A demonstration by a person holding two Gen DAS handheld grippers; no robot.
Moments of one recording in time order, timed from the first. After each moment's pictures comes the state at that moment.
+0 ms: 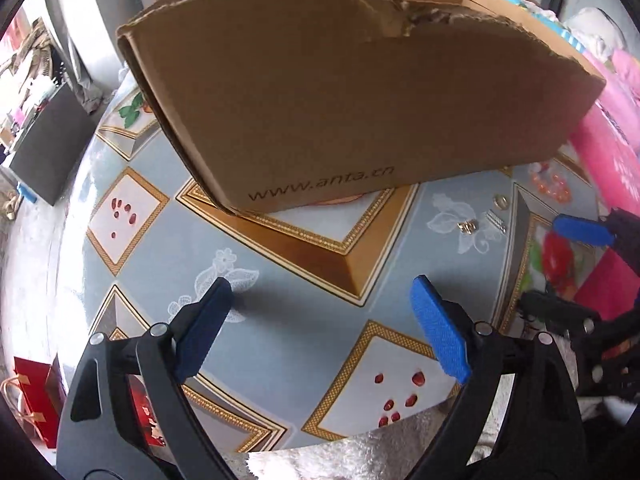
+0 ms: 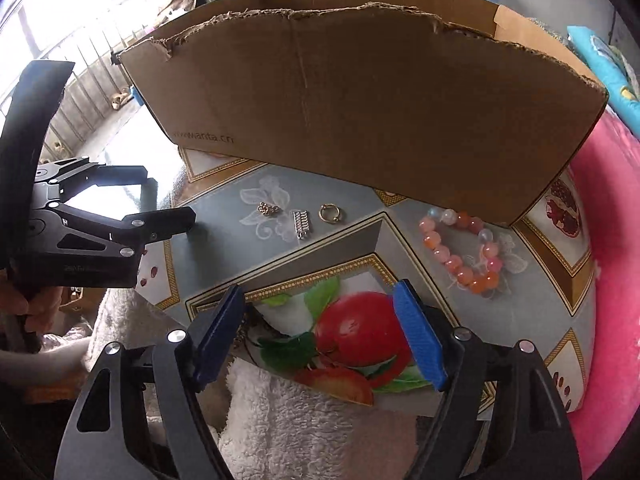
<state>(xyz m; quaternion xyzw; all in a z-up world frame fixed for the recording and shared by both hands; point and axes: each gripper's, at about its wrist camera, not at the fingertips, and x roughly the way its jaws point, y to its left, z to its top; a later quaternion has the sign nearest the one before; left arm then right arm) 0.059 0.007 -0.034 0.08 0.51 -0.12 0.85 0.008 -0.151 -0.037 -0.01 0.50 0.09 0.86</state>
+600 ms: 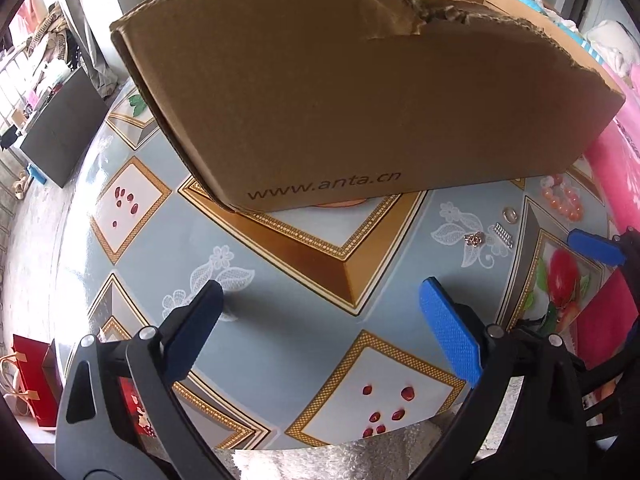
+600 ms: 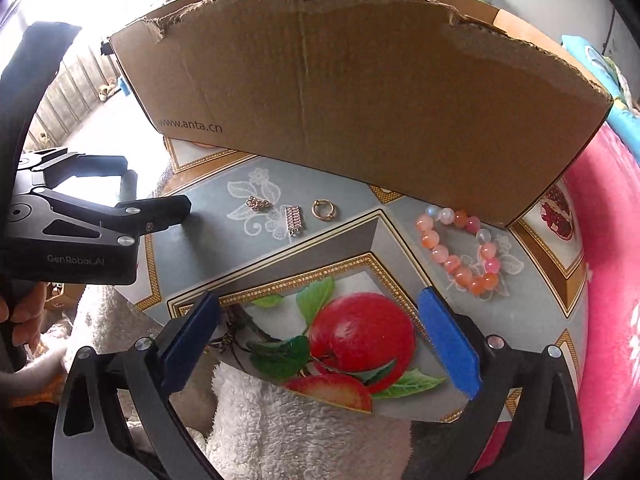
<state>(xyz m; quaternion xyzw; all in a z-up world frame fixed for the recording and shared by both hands) 0.065 0.001 -0.037 0.07 0.52 -0.09 0.84 0.008 -0.130 -0.045 -0.04 0.50 0.07 0.86</state>
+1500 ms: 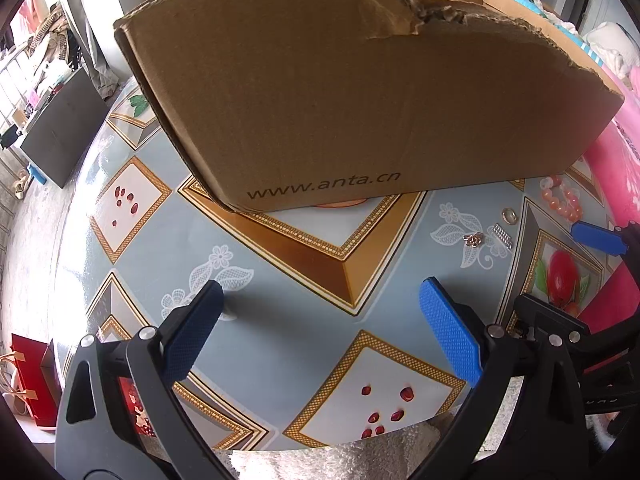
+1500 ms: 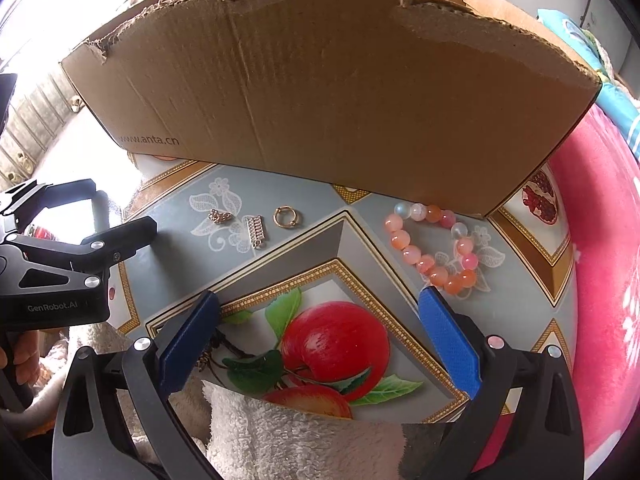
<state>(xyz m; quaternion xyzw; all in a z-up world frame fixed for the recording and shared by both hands) 0.058 0.004 -0.039 0.07 0.52 -0.09 0.85 0.040 -0.144 -0.040 -0.02 0.53 0.02 0.85</state>
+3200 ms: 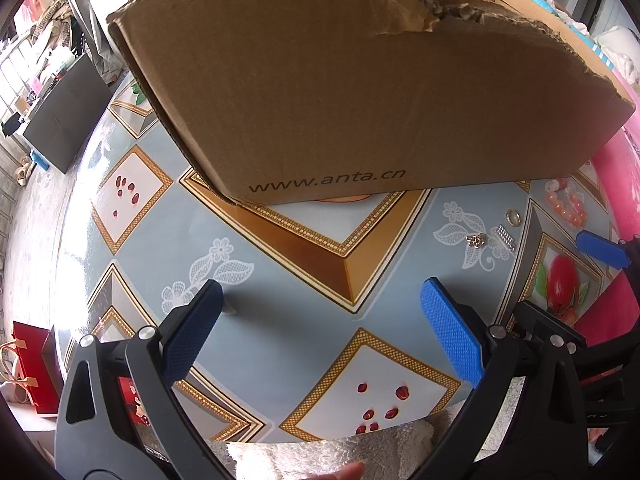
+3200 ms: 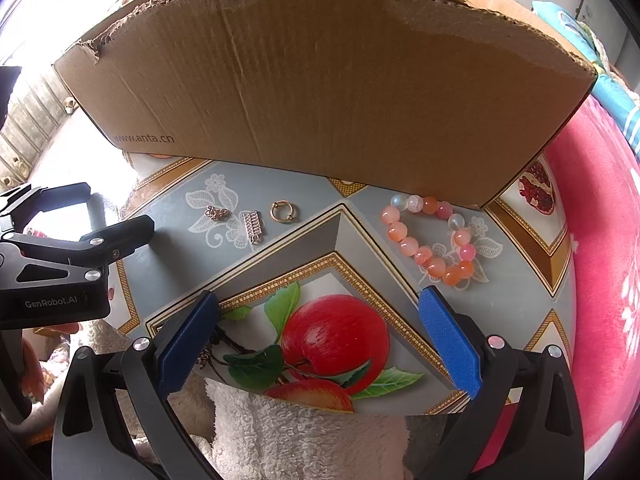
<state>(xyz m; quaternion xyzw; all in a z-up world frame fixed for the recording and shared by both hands) 0.070 -0.001 -0.037 0.06 0.54 -0.08 0.83 0.033 -0.144 -0.046 -0.01 0.54 0.01 0.84</state>
